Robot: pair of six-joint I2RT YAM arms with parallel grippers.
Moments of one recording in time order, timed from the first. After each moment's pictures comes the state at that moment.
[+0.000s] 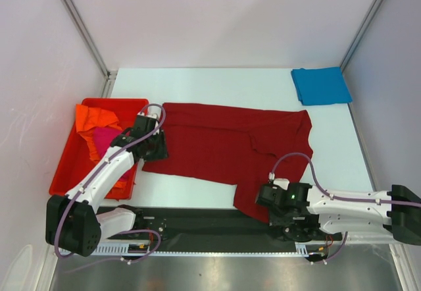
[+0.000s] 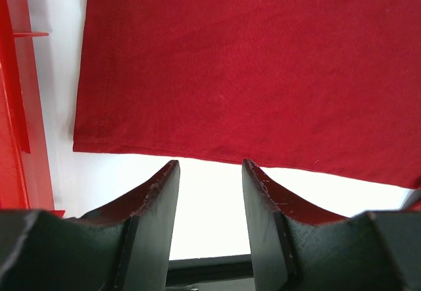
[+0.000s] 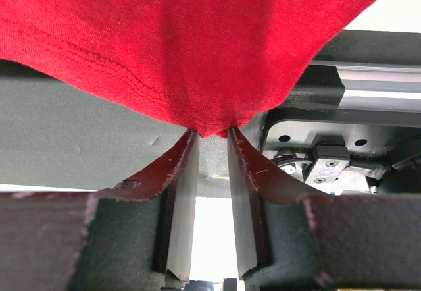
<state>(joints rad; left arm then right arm) -0.29 1.16 0.80 -0.68 -0.02 -0.41 1.26 0.98 0.48 -0.94 0.08 1.24</state>
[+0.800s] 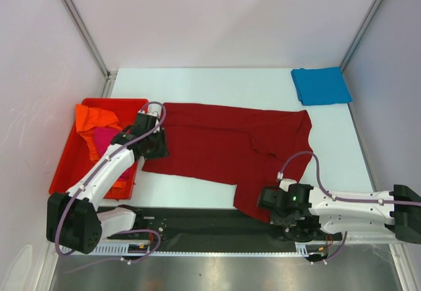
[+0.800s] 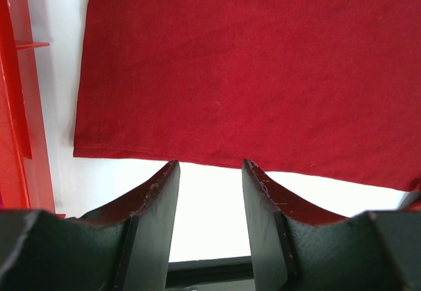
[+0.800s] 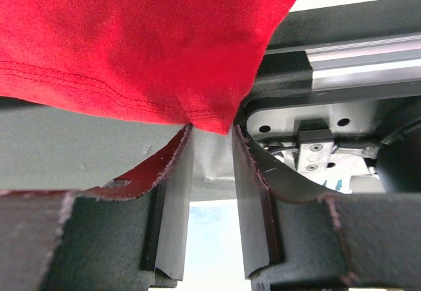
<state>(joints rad) -0.29 1.18 0.83 -0.68 -0.02 -0.41 1.30 0.96 0.49 -1.03 0.15 1.43</state>
